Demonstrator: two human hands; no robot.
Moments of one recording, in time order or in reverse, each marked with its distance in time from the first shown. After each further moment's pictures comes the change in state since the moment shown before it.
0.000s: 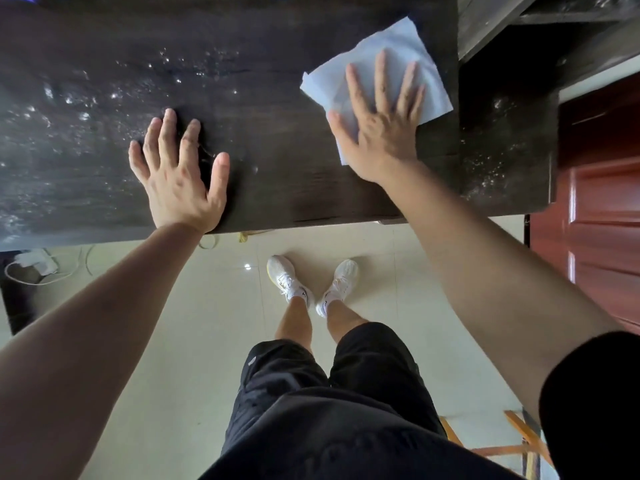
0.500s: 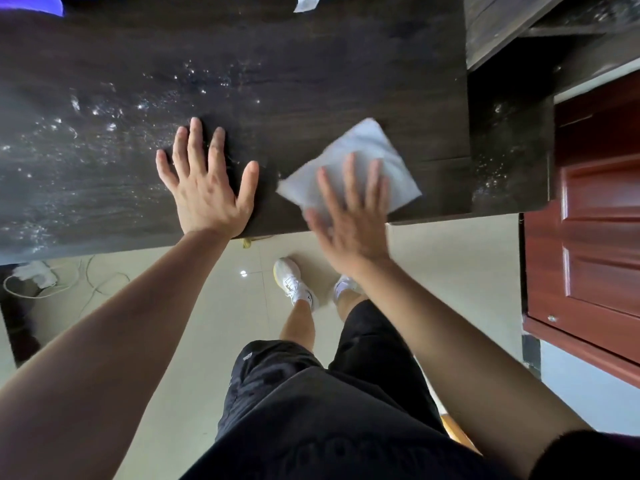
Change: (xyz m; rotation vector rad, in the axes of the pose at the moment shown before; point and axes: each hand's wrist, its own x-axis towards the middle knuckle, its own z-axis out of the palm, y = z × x) left_hand 0.002 0.001 -0.002 0.003 -0.064 0.006; right_hand -0.115 -0.068 0.039 0.071 0.090 -0.078
